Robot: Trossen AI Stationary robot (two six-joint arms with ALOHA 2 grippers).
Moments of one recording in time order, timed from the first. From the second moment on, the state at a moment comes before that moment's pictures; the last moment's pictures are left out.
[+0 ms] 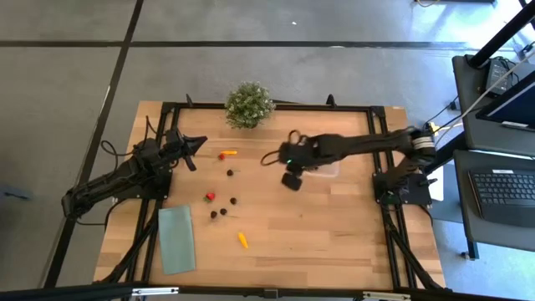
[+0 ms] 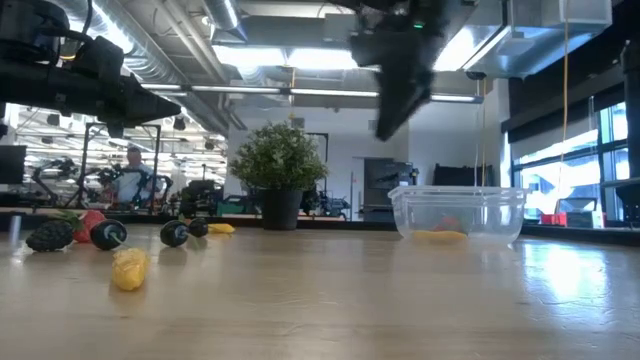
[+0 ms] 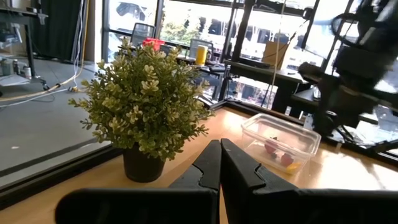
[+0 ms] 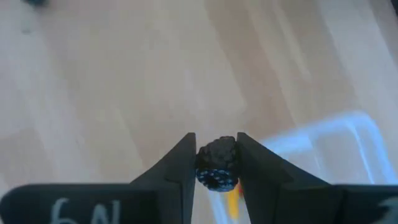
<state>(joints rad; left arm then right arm) 0.51 0.00 0.01 0.01 -0.03 -0.21 -0.02 1.70 1.39 -0.87 0.22 0.34</state>
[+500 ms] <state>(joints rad) 0.48 0.00 0.01 0.01 -0.03 -0.21 -0.25 1.58 0.92 -0.56 0.17 0.58</state>
